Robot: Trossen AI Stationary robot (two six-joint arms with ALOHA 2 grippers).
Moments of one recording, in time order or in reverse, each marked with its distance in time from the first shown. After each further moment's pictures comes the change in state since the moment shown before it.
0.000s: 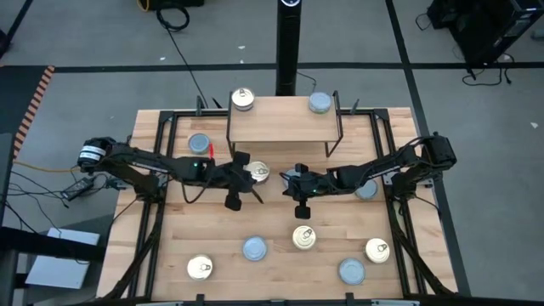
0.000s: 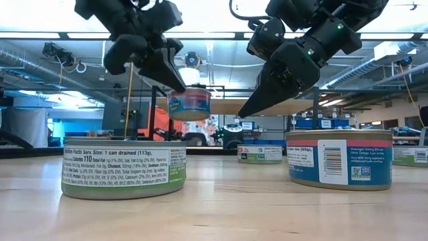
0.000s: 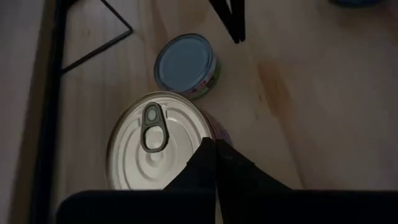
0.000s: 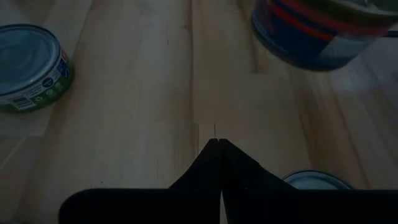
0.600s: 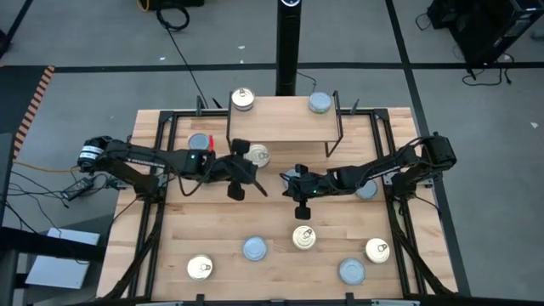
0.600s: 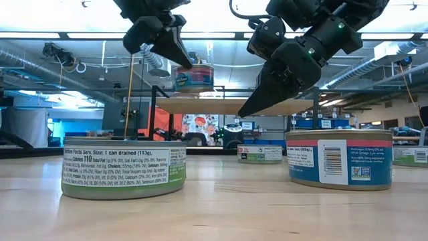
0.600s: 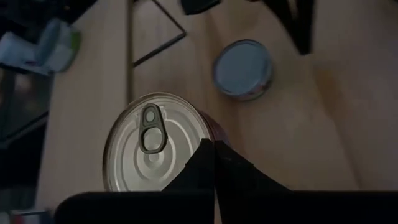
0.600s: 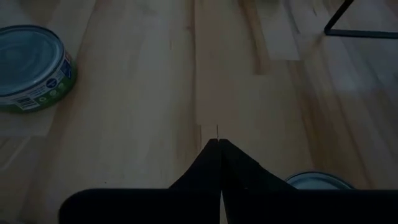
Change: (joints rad) left arm 0.021 -0.002 0.186 -0.175 -0.153 0.058; right arm 0.008 0.000 0.000 0.003 0.000 0.000
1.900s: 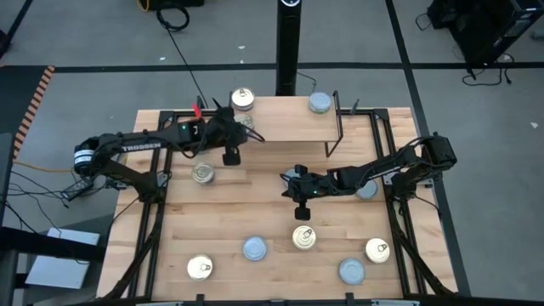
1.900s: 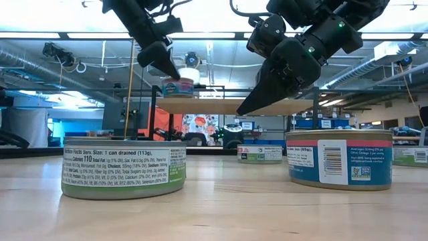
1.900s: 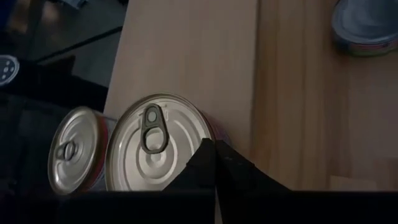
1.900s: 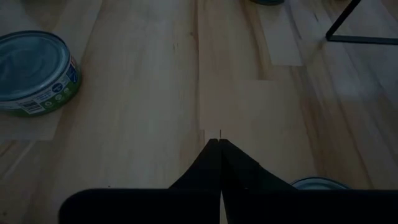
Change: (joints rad) left arm 0.352 -0.060 0.003 -0.048 0.074 0.035; right arm 0.004 0.000 0.000 0.016 0.000 -0.002
